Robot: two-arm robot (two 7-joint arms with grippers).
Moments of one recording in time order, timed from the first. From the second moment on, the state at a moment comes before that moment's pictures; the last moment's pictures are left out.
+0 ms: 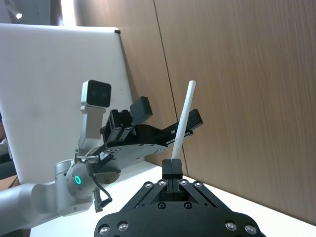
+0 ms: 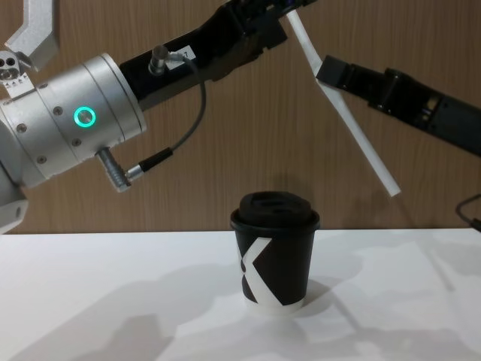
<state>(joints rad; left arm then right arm) -0.52 0.34 0.50 -1.38 -1.06 0.06 -0.79 0.21 0.35 -0.33 -1.58 0.77 -0.03 0.70</state>
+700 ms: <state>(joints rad) -0.52 0.34 0.50 -1.38 -1.06 0.06 -0.79 0.25 0.35 -0.35 -1.53 0.76 -0.05 0.69</state>
